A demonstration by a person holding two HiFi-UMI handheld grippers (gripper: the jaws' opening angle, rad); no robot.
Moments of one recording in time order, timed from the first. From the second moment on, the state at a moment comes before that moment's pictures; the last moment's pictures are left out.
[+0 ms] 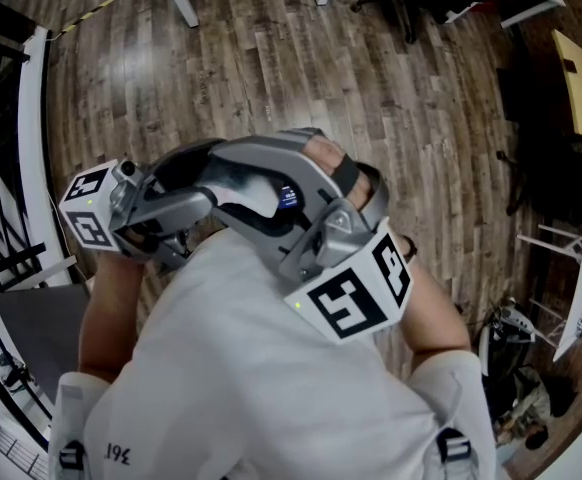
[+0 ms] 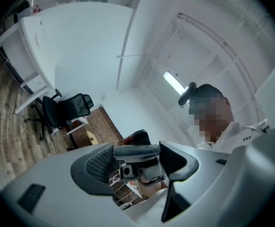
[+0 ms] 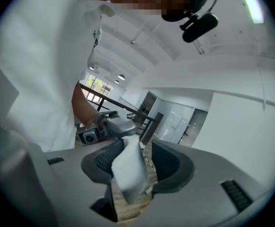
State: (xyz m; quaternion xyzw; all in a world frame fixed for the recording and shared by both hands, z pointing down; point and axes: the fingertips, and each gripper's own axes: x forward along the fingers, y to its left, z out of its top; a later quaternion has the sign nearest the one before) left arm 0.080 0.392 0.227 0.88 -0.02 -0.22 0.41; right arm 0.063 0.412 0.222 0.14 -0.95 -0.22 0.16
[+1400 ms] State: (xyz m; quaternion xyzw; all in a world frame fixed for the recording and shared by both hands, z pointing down) left arm 0.073 0.389 0.225 0.93 -0.08 -0.20 0.30; right arm 0.083 0.397 0.234 0.01 -0.97 0.26 -0.02
